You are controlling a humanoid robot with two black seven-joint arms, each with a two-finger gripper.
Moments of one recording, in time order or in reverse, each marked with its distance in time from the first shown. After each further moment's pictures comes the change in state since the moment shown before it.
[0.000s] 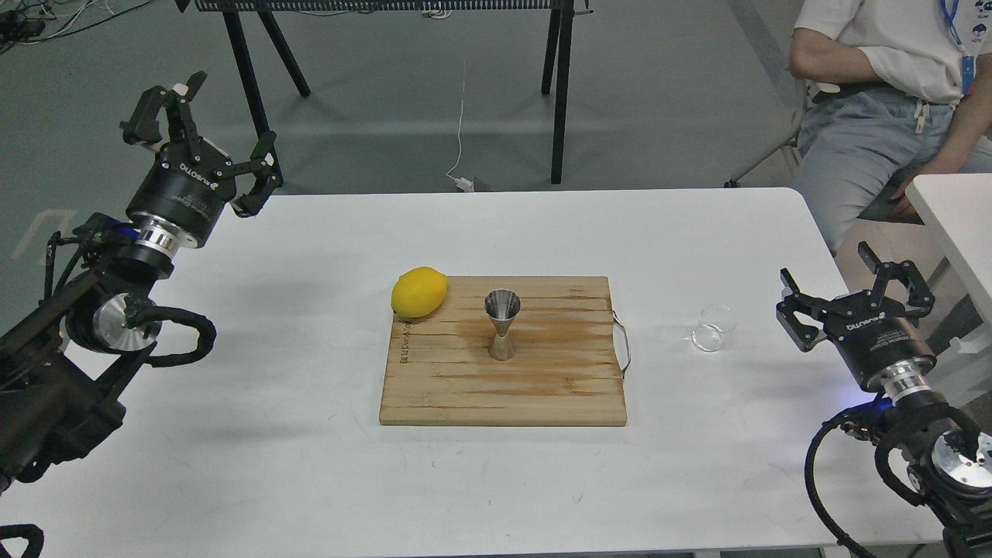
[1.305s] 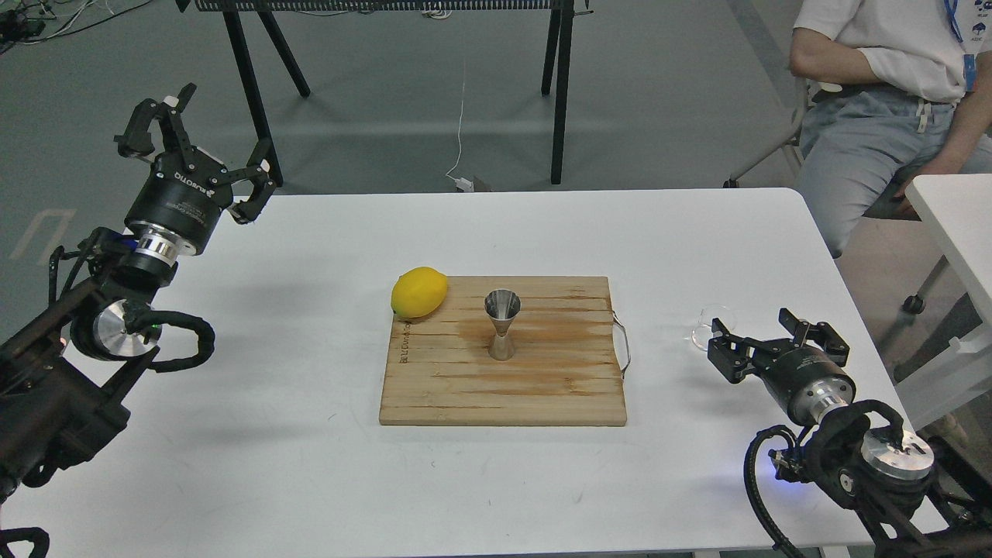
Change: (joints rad) left arm 0.011 -0.008 0.003 0.001 -0.021 -0.024 -0.001; right arm -0.057 0.154 0.106 0.260 0.056 -0.616 0.007
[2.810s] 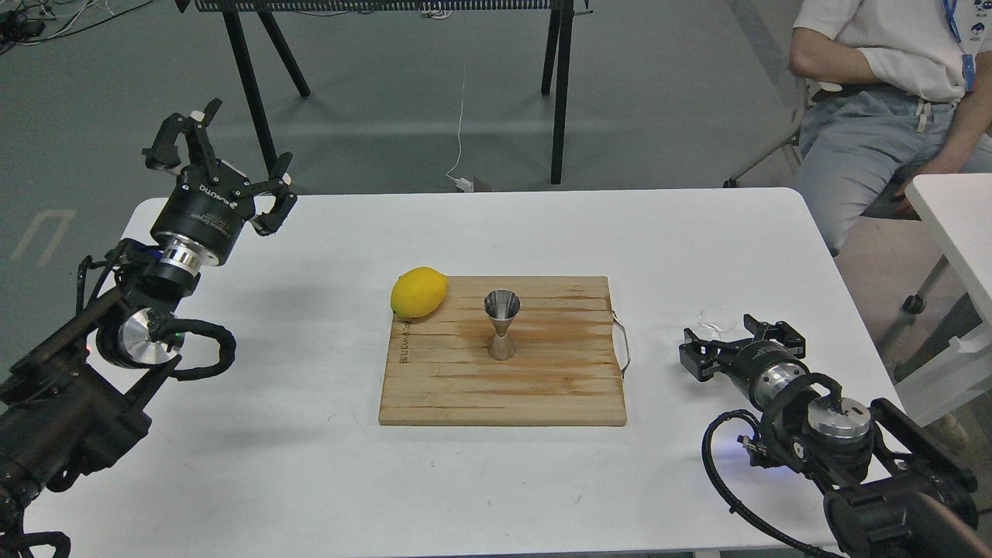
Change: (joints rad) left arm 0.003 -0.046 0.014 0.010 0.007 0.008 0.000; right arm 0.217 0.080 -0.125 -0.318 -0.025 0.020 -0.011
